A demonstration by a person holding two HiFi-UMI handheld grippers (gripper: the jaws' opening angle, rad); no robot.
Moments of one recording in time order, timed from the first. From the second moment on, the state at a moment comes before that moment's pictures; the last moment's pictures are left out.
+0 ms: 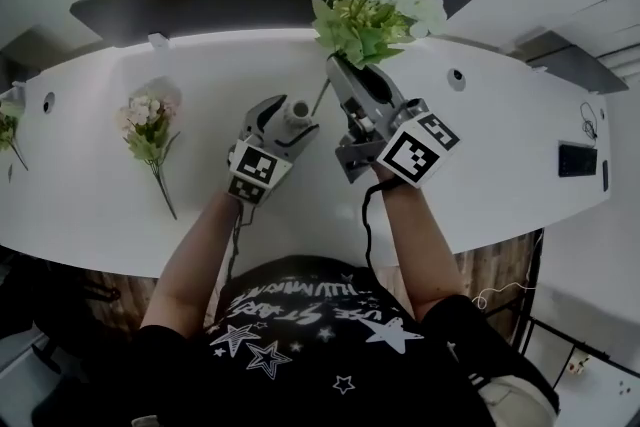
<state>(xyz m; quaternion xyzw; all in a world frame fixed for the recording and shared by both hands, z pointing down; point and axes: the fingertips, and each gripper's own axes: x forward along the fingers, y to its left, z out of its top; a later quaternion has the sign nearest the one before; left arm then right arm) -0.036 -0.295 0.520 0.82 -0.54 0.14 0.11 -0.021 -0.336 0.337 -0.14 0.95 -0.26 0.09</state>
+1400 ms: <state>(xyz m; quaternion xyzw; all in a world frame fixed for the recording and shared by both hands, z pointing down) -0.030 -0.300 0.530 0.83 -0.53 0.15 0.10 -0.049 -0.314 0.409 -0.04 0.97 -0.26 0.02</state>
